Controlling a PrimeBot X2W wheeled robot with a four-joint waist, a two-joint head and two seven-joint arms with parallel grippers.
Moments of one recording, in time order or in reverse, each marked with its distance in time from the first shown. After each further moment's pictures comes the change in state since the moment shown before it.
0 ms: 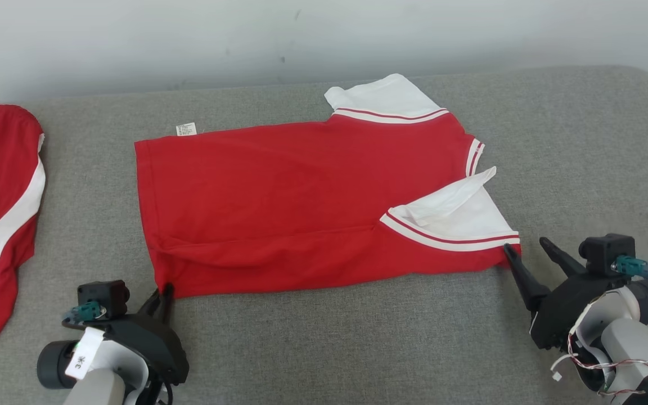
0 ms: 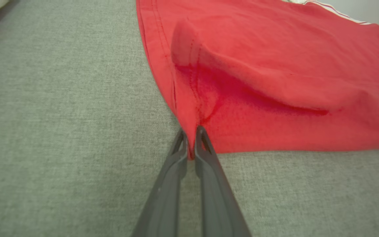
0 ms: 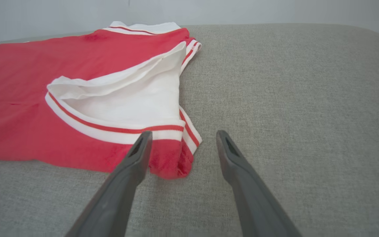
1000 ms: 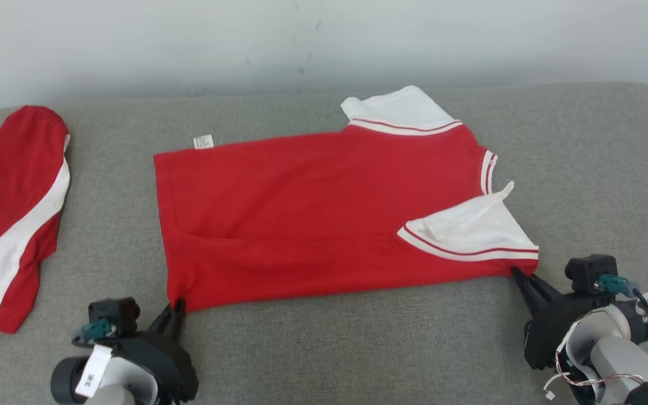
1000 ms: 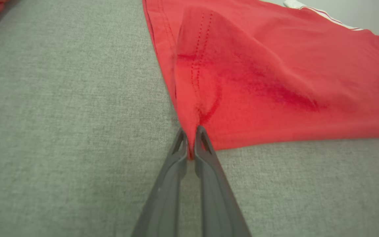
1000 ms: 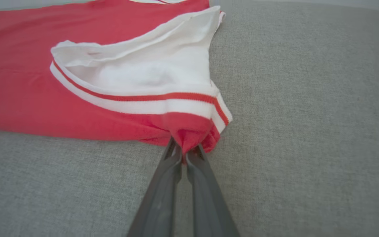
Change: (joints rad) left arm 0.013 -0.025 -0.012 0.037 -0.009 -0.017 -0.048; right arm 0.003 0.024 0.050 0.084 -0.031 -0.011 -0.001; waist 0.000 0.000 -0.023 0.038
